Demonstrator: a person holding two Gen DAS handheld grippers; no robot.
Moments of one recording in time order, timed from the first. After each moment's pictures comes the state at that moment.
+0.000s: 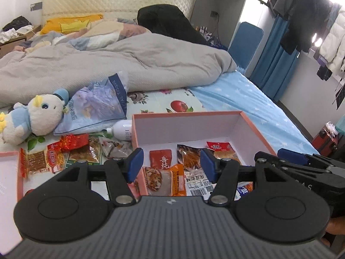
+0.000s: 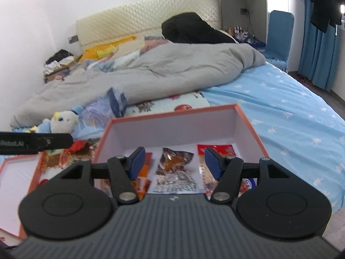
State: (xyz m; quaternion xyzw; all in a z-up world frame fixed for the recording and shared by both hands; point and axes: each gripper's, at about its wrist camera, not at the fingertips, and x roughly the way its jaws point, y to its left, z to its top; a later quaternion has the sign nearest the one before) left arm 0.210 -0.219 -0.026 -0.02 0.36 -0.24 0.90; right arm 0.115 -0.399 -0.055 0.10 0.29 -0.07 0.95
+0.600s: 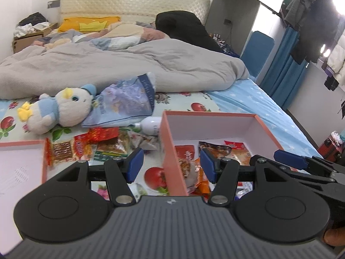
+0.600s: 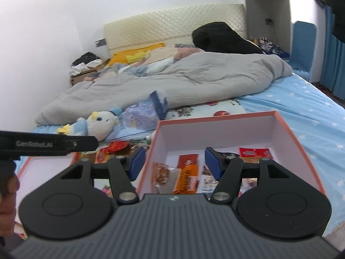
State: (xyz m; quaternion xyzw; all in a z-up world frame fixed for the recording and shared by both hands) left arm 0.182 -0.146 -0.019 -0.03 0.36 -0.20 0.91; right arm 0.104 -0.322 -0.044 0.08 0.28 -0.01 0.96
